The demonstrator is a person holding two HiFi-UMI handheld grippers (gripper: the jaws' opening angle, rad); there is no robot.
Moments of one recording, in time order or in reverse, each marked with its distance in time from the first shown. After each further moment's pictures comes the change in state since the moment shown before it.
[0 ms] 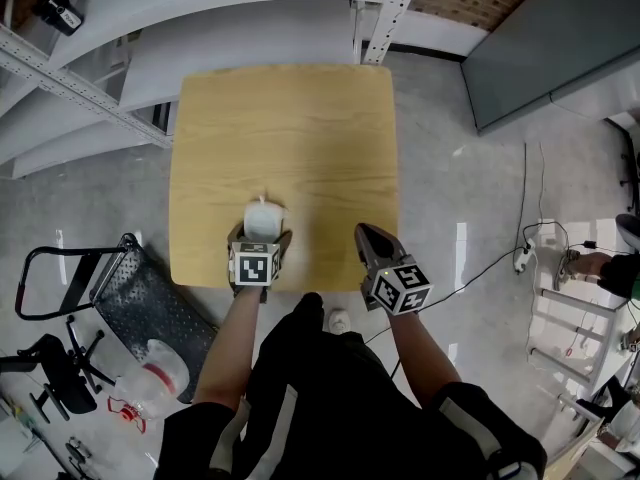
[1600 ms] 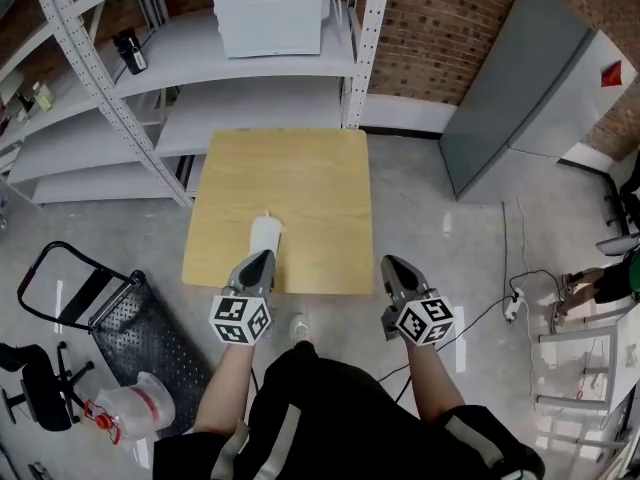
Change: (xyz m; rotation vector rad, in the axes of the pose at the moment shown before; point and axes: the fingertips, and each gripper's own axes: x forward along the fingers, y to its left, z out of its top) left arm -0.239 -0.100 0.057 -0.016 -0.781 -0.159; right arm -0.182 0.028 0.058 -0.123 -0.292 0.017
